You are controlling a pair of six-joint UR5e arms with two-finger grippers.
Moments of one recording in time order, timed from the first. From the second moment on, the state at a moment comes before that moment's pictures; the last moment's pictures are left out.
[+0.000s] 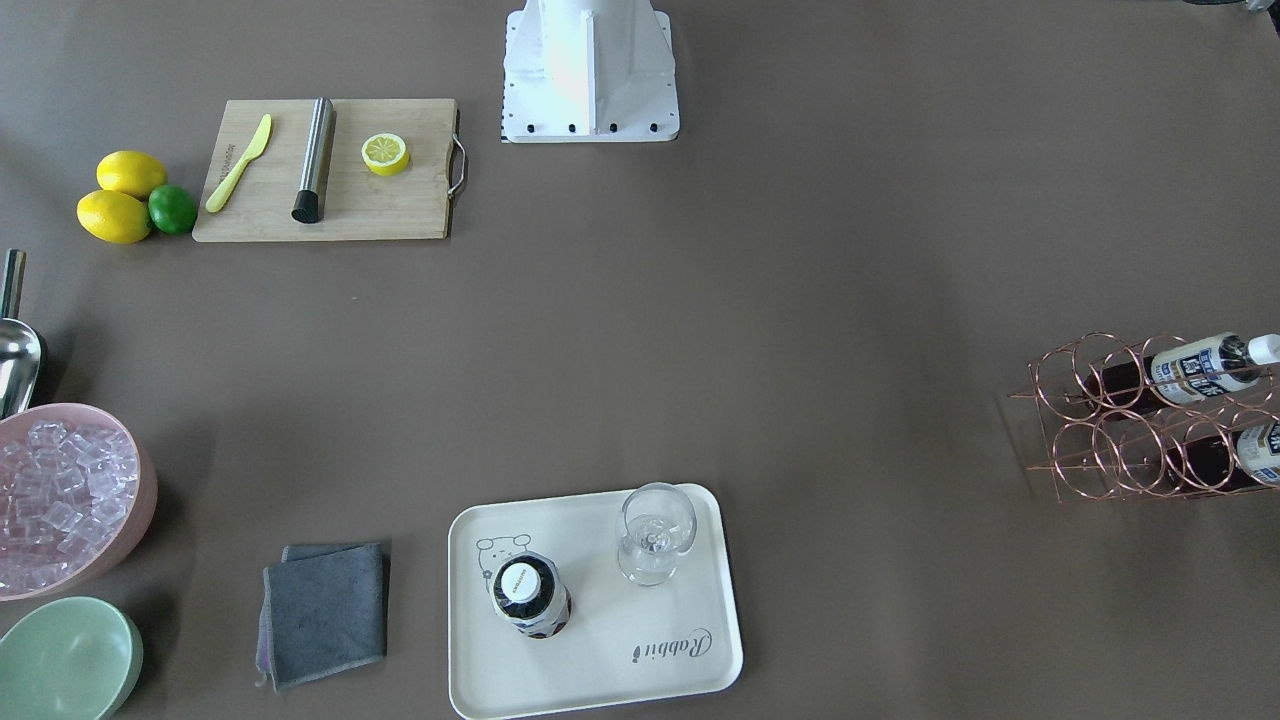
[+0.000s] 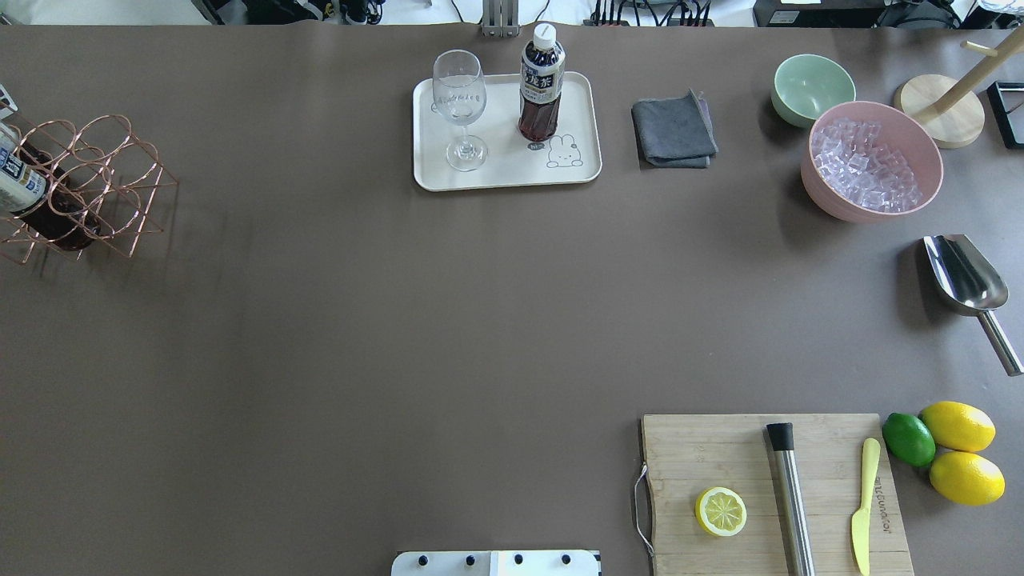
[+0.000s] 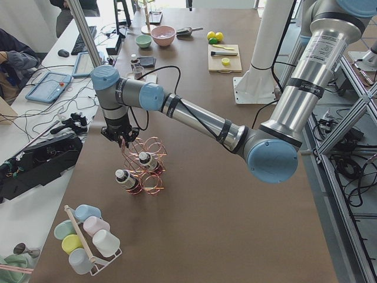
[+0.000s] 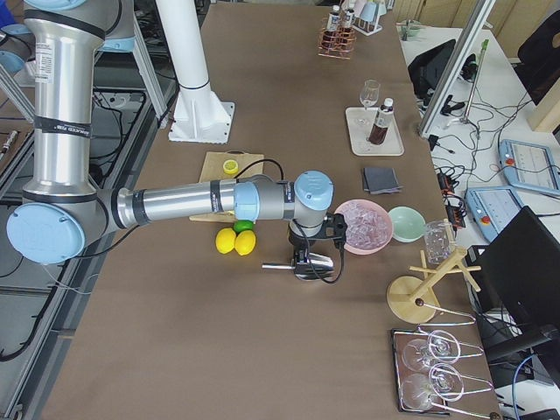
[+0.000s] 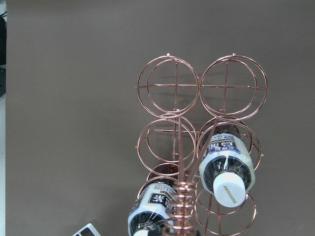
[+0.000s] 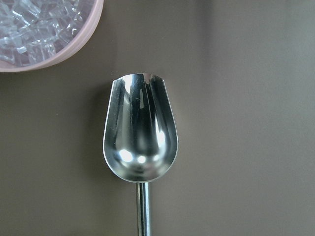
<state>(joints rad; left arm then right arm) -1.50 -1.97 -1.61 -1.32 -2.30 1.35 1.45 -1.68 1.83 -1.68 2.37 0.09</state>
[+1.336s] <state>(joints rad) -1.41 -1.90 -1.80 -1.32 -2.32 0.94 1.56 -1.71 1.81 -1.67 2.42 0.09</state>
